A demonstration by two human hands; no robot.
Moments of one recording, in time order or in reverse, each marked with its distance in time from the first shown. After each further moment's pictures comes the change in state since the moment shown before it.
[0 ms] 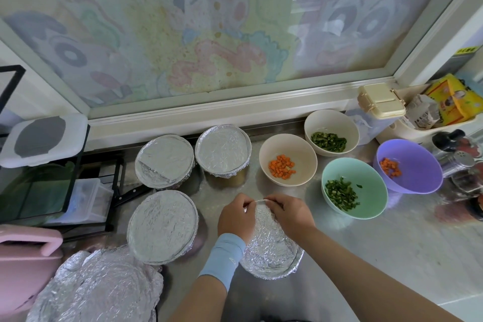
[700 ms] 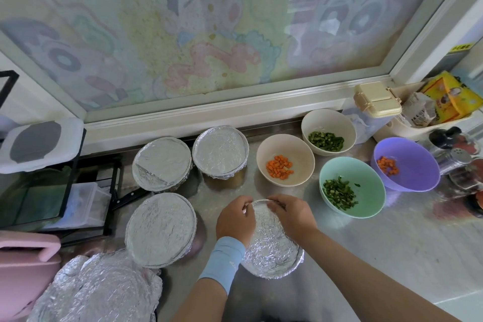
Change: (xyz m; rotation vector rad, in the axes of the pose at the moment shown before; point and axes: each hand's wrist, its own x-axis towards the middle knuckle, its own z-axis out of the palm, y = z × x) left_hand -0.003 0.002 0.003 0.043 0.031 0.052; right_hand -0.004 0.006 -0.005 0.080 0.023 0.027
